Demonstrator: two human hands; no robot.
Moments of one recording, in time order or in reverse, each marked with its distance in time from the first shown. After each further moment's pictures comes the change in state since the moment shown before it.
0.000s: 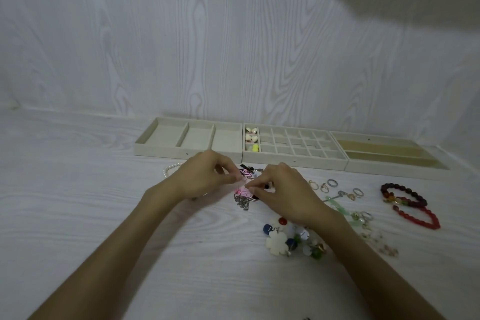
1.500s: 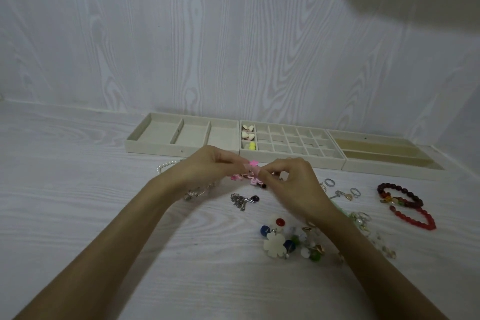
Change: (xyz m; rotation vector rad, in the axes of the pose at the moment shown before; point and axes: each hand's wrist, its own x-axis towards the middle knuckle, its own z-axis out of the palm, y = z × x) left_hand -0.001 0.023 -0.003 -0.429 -0.109 -0.124; right_hand -0.007 0.000 -0.012 0.394 0.187 0.163
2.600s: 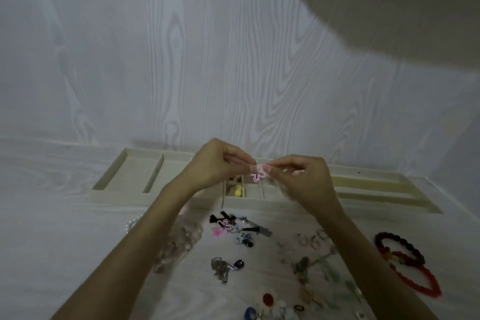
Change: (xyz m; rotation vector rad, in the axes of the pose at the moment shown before) left_hand 0.099 0.039 -0.017 0.058 0.132 0.230; right_hand 0.085 0.010 -0.050 0.162 0.223 0.006
